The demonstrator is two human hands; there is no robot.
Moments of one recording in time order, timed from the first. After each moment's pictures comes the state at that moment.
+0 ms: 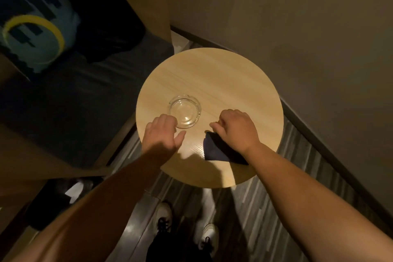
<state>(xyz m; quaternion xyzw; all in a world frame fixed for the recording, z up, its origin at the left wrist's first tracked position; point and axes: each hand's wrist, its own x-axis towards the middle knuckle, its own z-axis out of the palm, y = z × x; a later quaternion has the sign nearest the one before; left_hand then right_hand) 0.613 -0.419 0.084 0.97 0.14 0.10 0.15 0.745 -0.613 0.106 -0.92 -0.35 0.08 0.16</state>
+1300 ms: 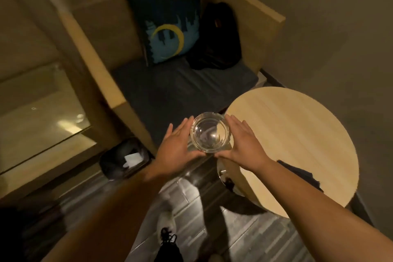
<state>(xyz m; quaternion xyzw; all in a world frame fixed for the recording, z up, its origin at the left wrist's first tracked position) 0.434 -0.330 0.148 0.90 0.31 0.09 0.29 0.616 -0.462 0.169 -0.78 -0.57 0.16 0.21</state>
